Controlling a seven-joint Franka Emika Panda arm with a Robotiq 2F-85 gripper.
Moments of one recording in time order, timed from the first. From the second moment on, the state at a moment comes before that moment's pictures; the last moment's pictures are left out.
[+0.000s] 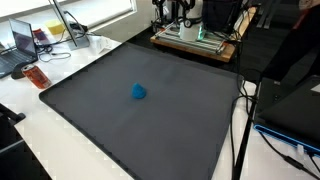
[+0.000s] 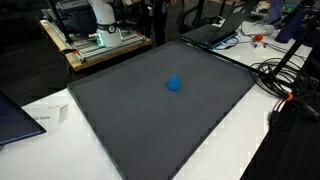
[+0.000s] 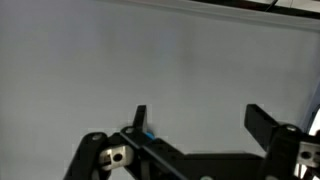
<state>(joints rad) 0.07 -0.33 0.16 -2.44 -0.02 2.04 0.07</state>
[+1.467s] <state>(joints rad) 0.07 0.06 0.11 -2.45 -0.60 2.71 0.89</state>
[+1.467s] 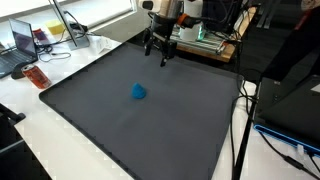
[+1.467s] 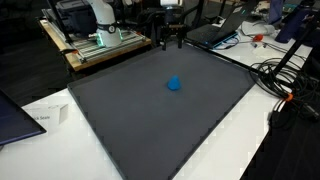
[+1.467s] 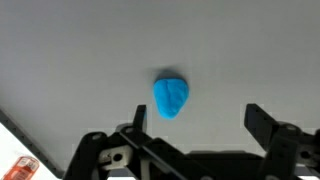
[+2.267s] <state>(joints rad) 0.12 0.22 0.12 -2.32 -0.75 2.62 1.22</state>
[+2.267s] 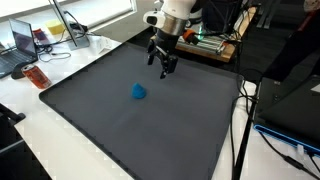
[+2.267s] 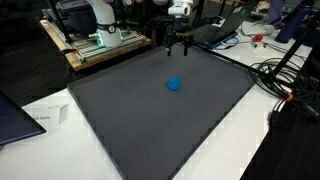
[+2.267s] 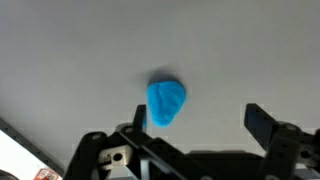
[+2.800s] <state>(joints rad) 0.25 0.34 0.10 -2.10 -0.74 2.35 1.31</state>
